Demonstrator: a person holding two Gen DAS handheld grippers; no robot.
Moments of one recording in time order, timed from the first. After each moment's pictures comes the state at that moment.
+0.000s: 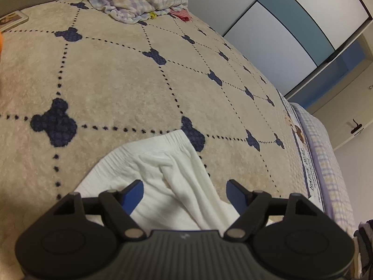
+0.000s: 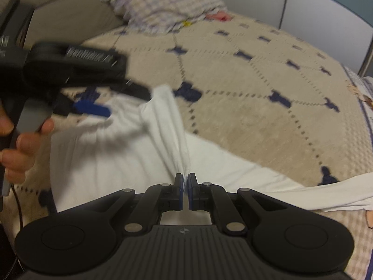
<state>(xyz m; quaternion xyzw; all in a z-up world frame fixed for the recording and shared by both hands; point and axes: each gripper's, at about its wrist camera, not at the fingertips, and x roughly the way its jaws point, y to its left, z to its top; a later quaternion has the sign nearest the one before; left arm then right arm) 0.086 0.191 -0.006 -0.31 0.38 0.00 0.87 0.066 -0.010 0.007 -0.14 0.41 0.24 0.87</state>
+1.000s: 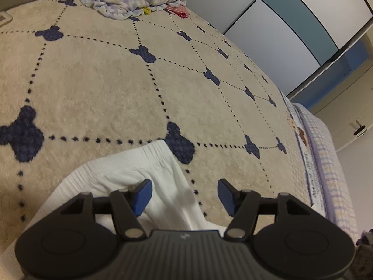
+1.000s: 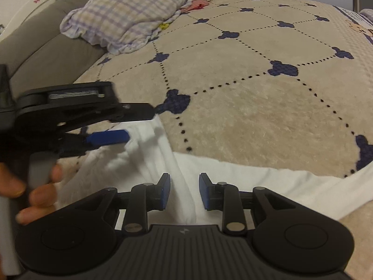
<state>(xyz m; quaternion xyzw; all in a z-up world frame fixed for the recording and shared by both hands) 0.126 0.177 -0.012 -0.32 0.39 -0.01 0.86 0.129 -0.041 -0.017 0.06 0.44 0.24 0.86</state>
